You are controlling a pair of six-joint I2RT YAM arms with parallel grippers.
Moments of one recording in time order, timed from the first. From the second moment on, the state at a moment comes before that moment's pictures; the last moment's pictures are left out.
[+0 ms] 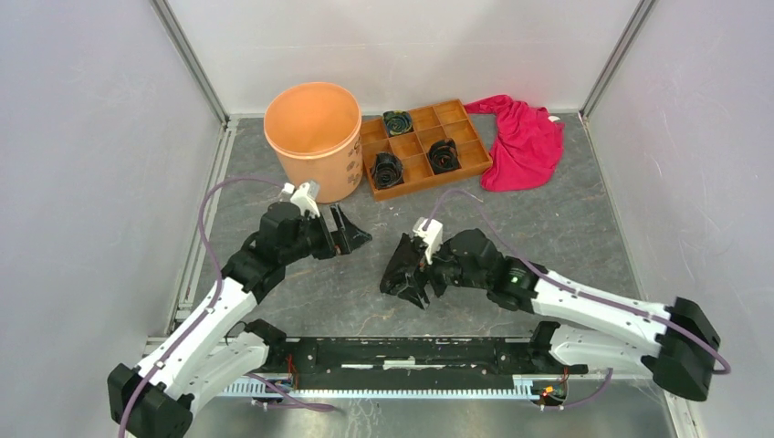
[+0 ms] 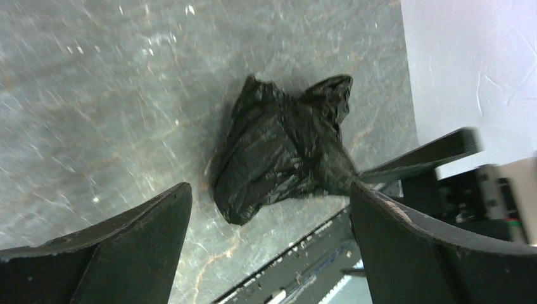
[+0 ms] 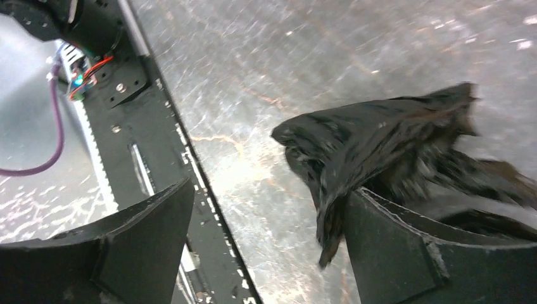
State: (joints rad) left arm -0.49 0.82 0.69 -0.35 0.24 -0.68; right arm 1.00 1.08 0.63 -0.06 -0.23 0.19
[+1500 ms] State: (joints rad) left arm -0.68 0.94 0.72 -0.20 -0.01 -0.71; right arm 0.73 0.90 0.37 -0.15 0.23 0.22
